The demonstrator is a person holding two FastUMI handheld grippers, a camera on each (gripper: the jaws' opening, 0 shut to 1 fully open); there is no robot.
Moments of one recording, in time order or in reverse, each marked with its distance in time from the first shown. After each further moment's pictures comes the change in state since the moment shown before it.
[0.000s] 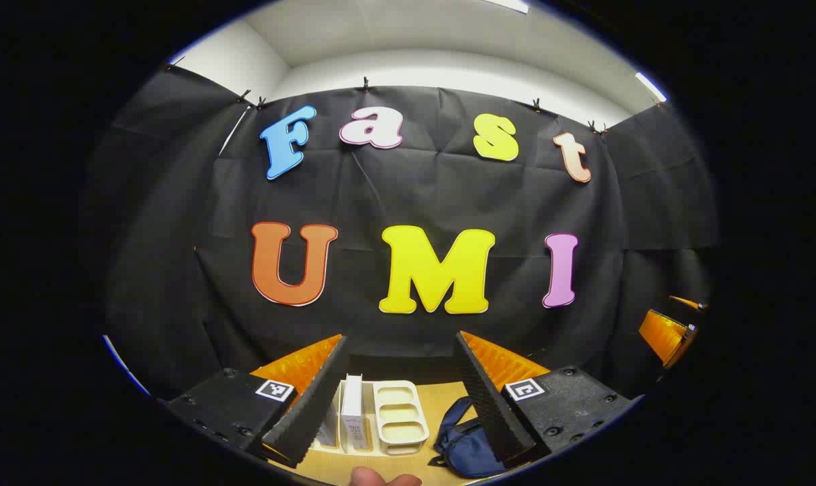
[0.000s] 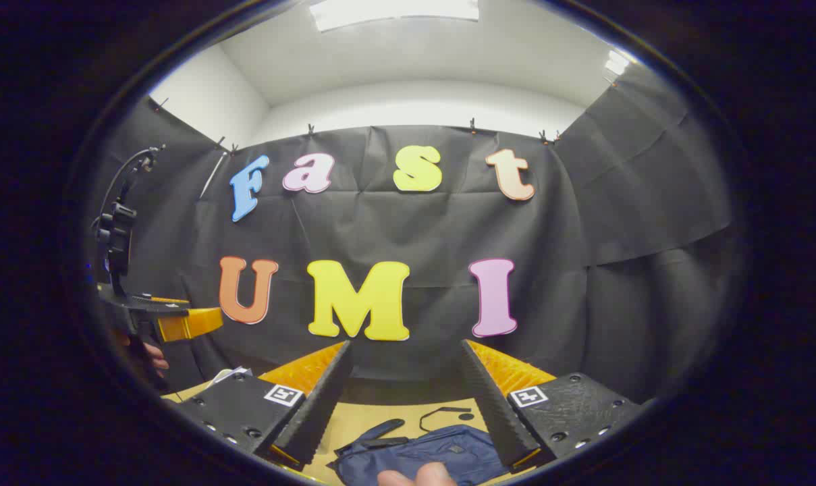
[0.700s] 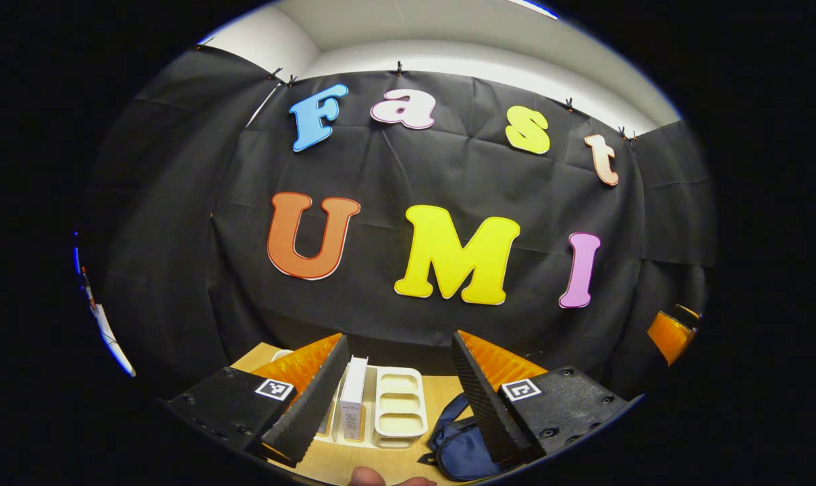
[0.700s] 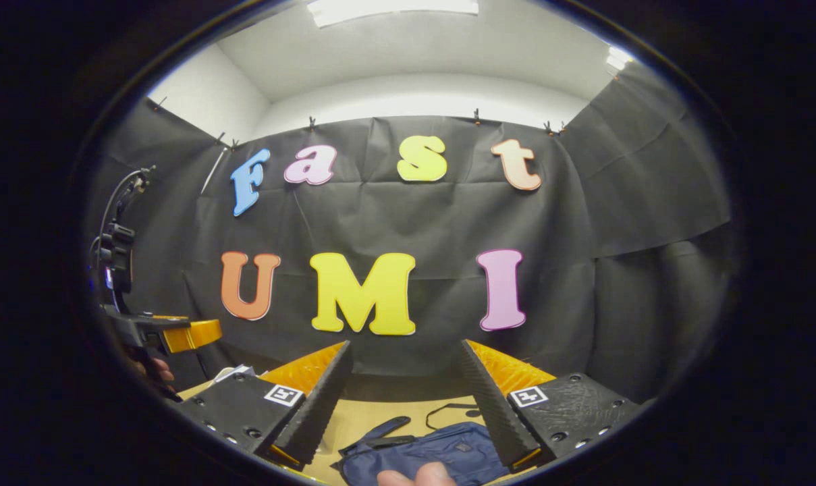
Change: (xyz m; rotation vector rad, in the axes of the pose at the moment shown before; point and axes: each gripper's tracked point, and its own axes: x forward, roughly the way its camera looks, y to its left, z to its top) left arm 0.012 0.016 -0.022 -0.111 0.017 0.070; right arm 0.020 0.008 -0.011 0.005 0.031 0.021
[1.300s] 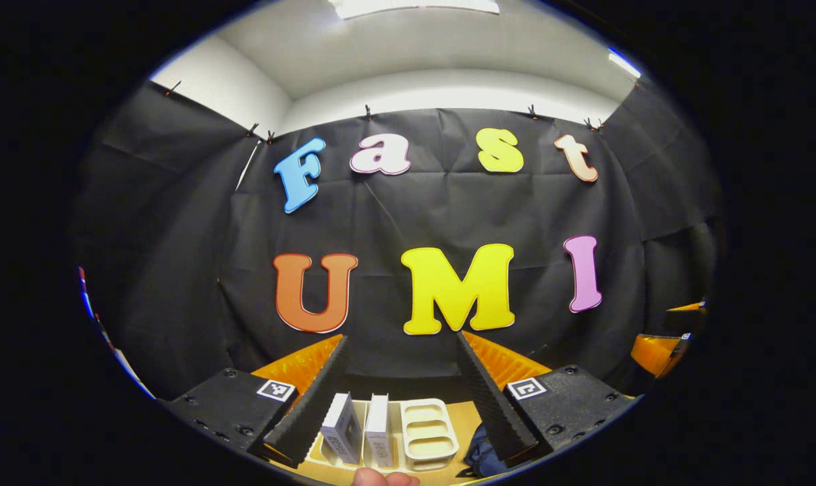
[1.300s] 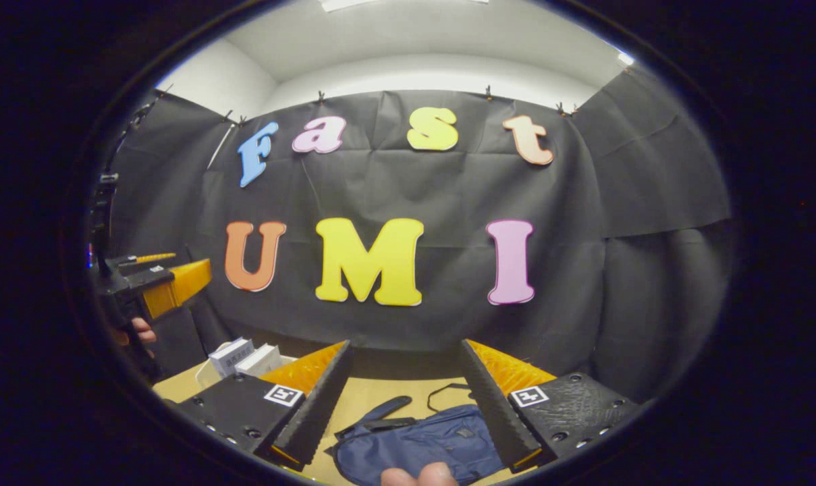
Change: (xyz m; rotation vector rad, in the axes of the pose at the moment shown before) left arm -0.018 -0.010 0.025 0.211 -0.212 0.008; right arm 0.005 0.010 -0.069 -0.039 0.147 0.040
